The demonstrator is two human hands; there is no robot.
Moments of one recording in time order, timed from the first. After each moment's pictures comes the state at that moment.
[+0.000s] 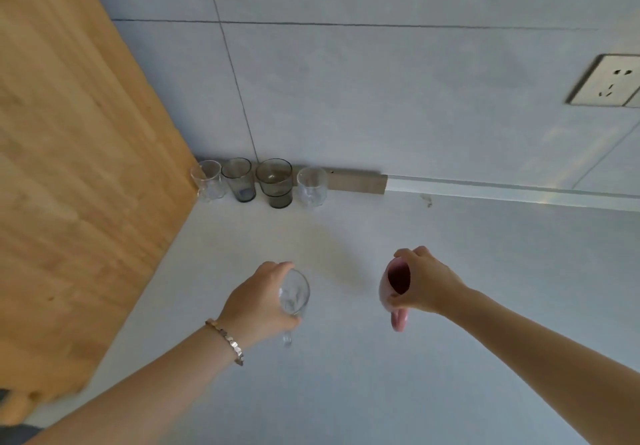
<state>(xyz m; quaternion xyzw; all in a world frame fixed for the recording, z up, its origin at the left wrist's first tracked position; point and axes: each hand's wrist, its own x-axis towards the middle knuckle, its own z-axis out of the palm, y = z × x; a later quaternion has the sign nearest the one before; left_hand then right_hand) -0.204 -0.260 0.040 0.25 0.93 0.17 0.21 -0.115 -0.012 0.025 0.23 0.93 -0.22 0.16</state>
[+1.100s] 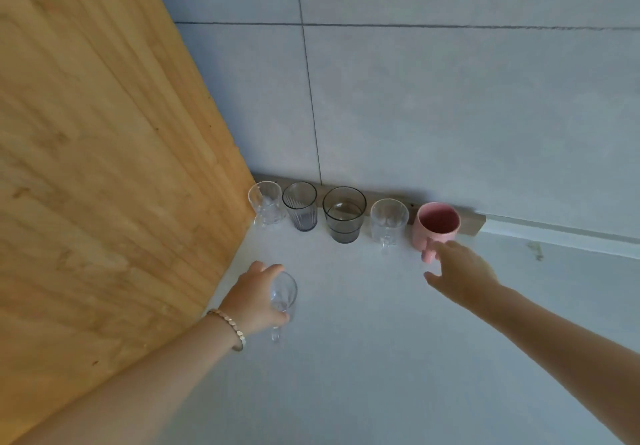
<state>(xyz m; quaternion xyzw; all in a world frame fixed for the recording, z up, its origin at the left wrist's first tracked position) -0.384 -0.325 -0.017 0.15 0.95 0.14 0.23 -0.303 -0.016 -0.009 0.18 0.97 -0.13 0.10</state>
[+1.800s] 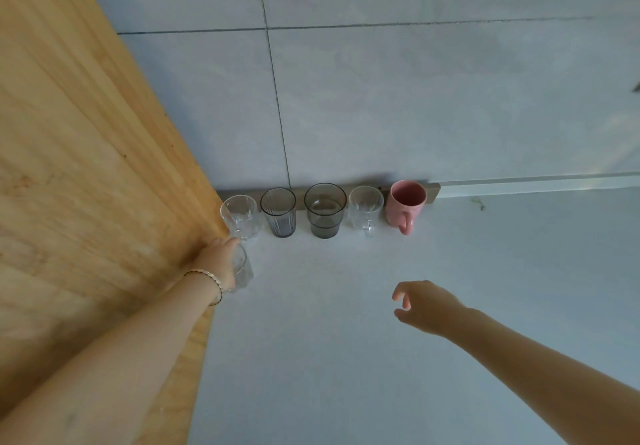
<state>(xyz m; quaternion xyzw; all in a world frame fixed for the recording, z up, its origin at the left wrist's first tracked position) -0.523 -0.367 -0.040 0.25 0.94 0.04 0.22 -0.258 -0.133 -0.022 0.29 0.91 -0.20 0.22</state>
